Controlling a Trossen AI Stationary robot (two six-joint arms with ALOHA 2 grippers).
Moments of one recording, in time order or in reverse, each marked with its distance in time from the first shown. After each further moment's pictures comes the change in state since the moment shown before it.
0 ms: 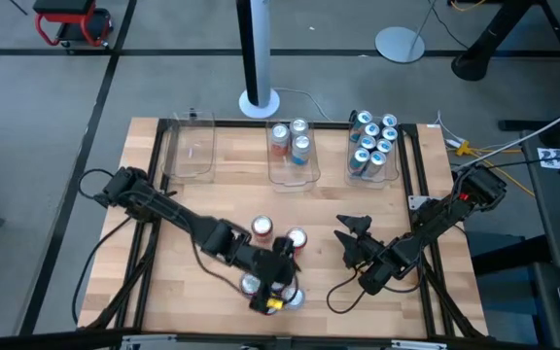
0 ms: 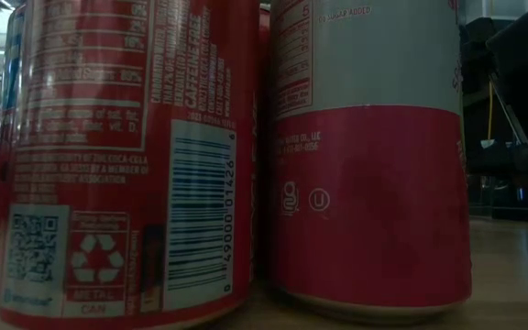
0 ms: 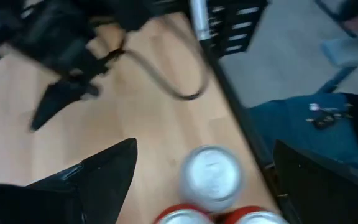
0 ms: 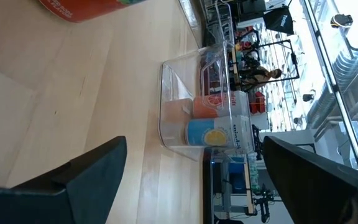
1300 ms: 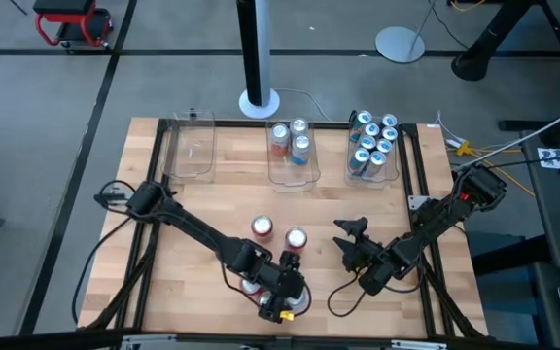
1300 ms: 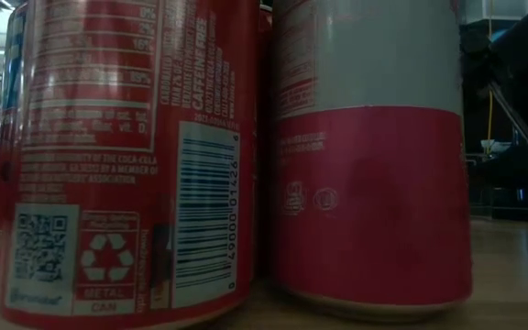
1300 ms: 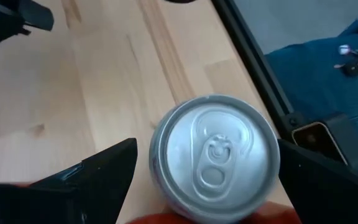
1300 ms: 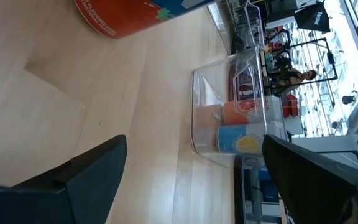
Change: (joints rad) left arm 0.004 0.219 -0.002 0.029 0.029 0.010; right arm 0.000 0.000 0.001 0.037 -0.121 0.019
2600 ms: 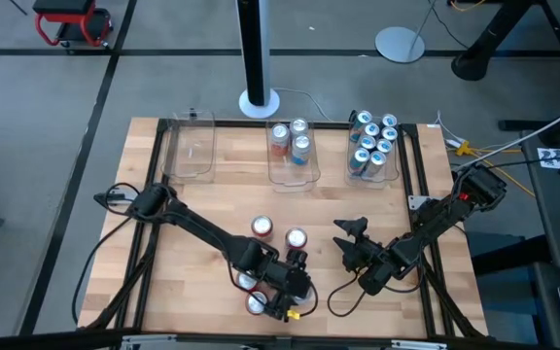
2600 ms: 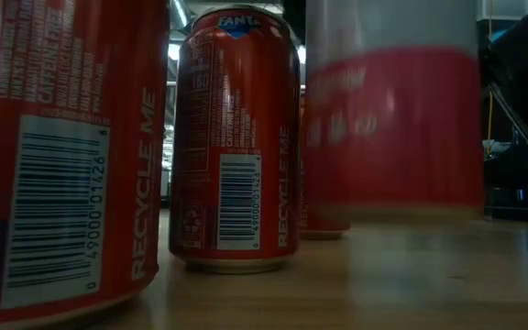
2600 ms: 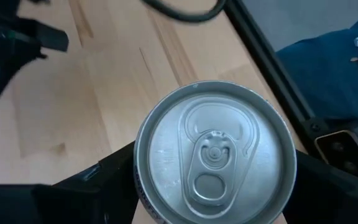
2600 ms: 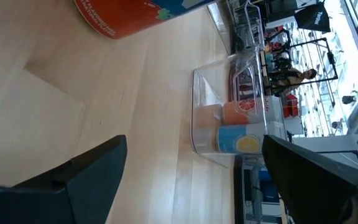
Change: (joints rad) left arm 0.022 0.039 0.091 -0.048 -0.009 0.087; right arm 0.000 0.000 0.000 0.000 -0.001 0.000
